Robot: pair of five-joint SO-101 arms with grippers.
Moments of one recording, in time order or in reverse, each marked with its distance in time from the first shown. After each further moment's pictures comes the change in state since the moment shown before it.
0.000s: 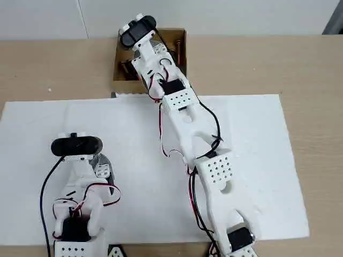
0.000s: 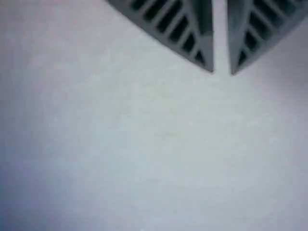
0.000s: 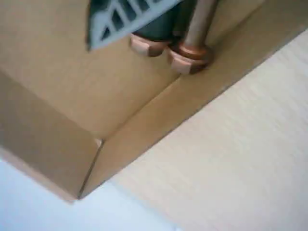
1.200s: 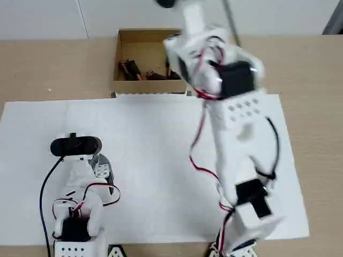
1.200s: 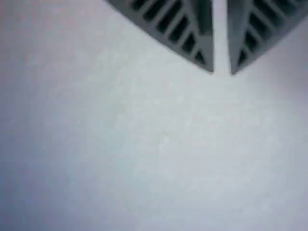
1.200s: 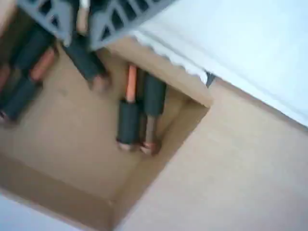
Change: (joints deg) left arm -0.4 0.0 0.0 0.0 0.0; right arm 5.5 -50.3 -0.4 62.4 -10.7
